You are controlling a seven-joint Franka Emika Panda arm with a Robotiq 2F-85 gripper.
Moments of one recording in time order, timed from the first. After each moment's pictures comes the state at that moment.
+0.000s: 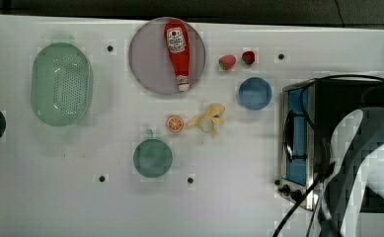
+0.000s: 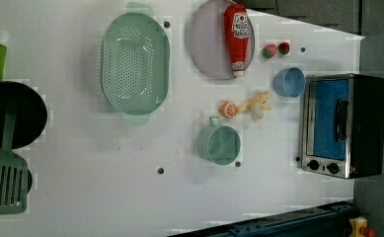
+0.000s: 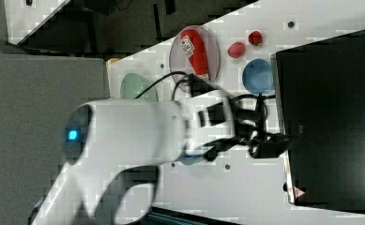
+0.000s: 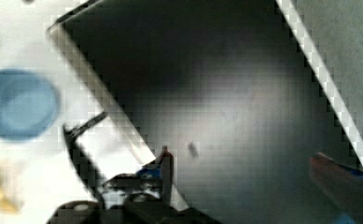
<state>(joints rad) -0.03 0.19 -0.62 -1.78 -0.07 0.38 -0.83</state>
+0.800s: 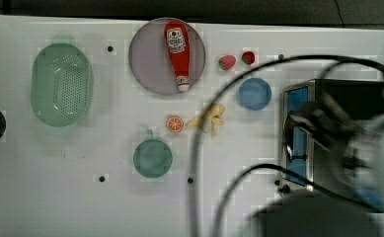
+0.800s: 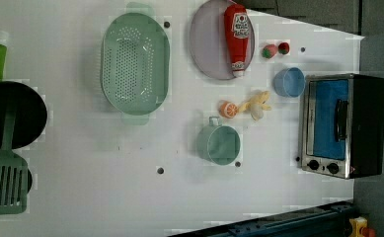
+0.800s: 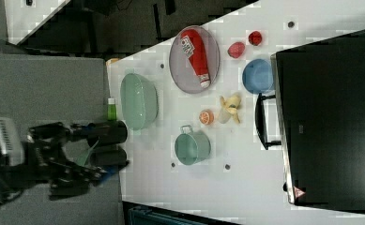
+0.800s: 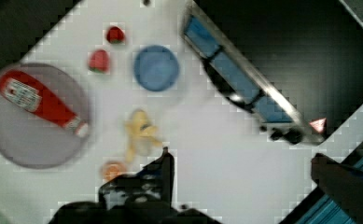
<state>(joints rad) 0.04 -0.16 -0.29 -1.58 -0.12 -0.08 -0.25</state>
